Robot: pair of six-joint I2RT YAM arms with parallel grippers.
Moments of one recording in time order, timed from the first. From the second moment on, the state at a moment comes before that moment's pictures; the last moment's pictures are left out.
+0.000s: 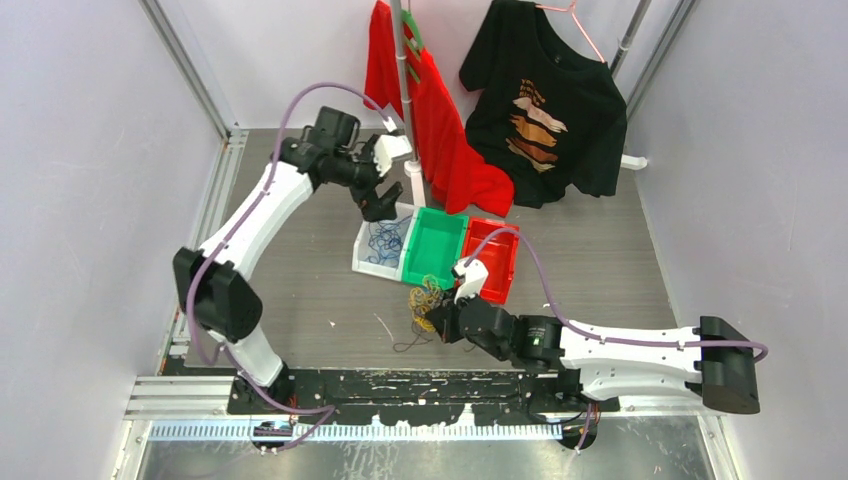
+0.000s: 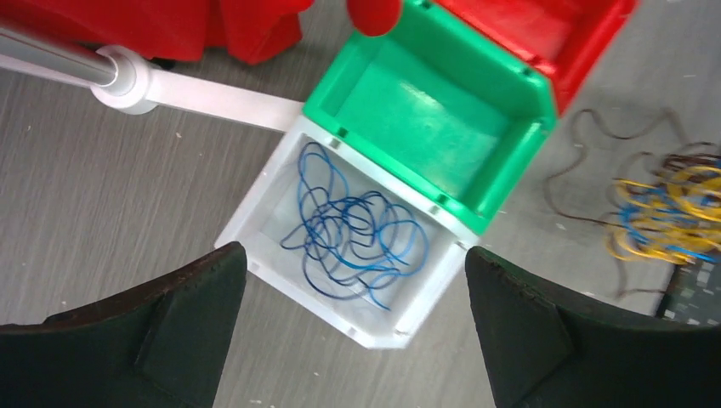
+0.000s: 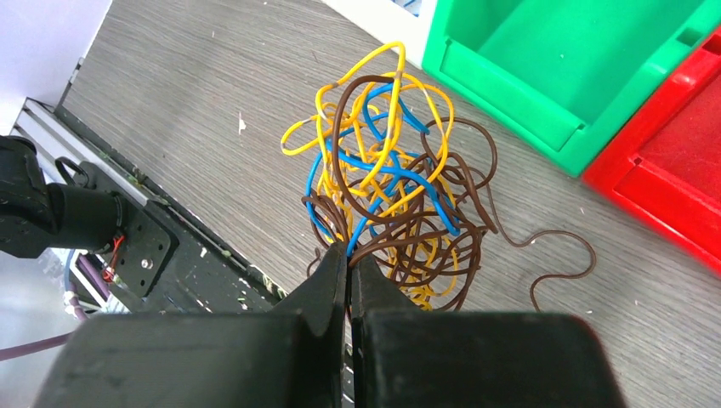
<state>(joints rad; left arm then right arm) -0.43 1.74 1.68 -0.84 0.54 0.63 1.30 0.97 0.50 -0.03 0.47 0.73</state>
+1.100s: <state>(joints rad) -0.41 1.06 1.16 -1.10 0.80 0.83 1.25 1.29 0.74 0.35 0.13 0.54</state>
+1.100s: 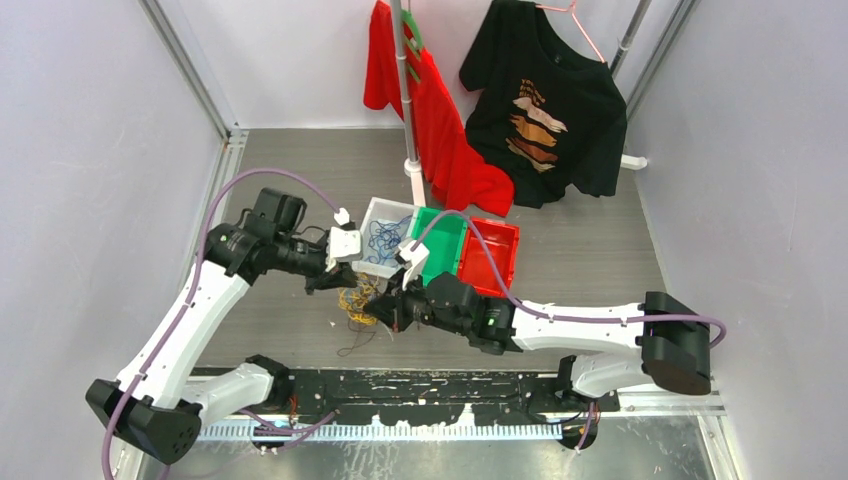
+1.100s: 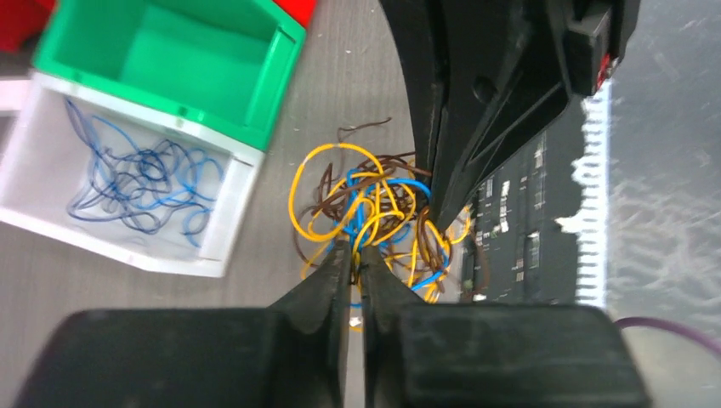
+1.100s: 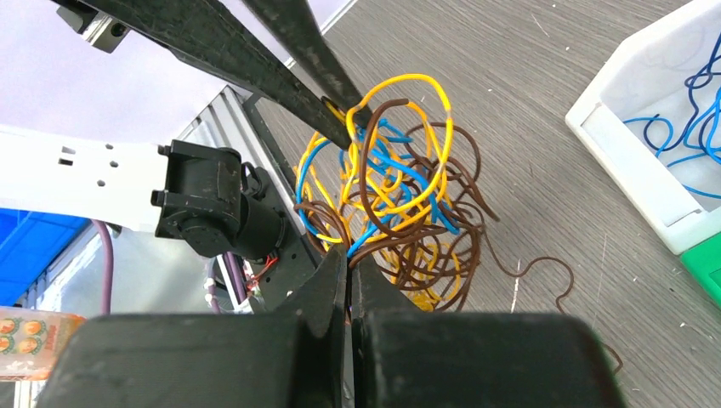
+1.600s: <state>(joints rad) -0.41 0.98 1.15 -1.02 0.66 0.86 1.14 1.27 0.63 0.39 0.09 0.67</state>
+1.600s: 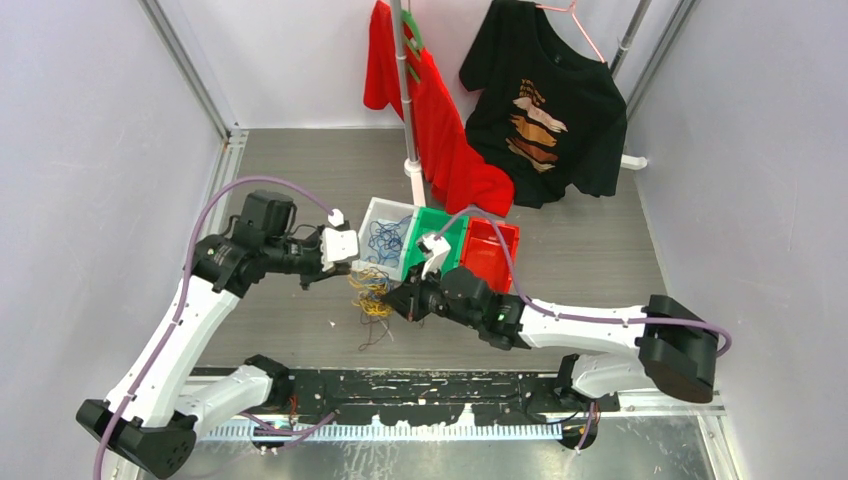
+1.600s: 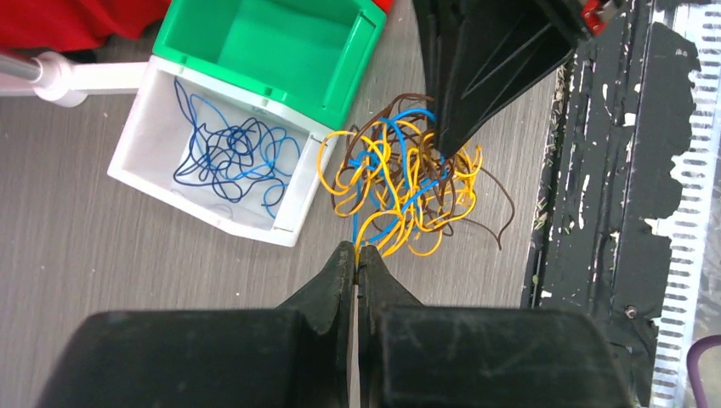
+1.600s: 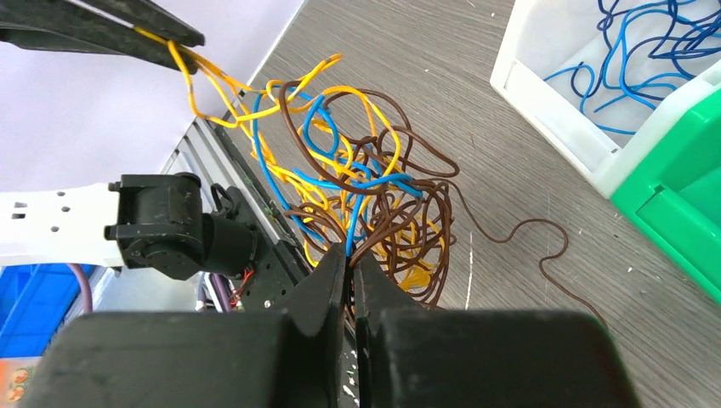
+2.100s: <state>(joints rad) -0.41 0.98 1.30 -1.08 0.69 0.71 1.12 1.15 0.63 0.26 0.14 0.65</state>
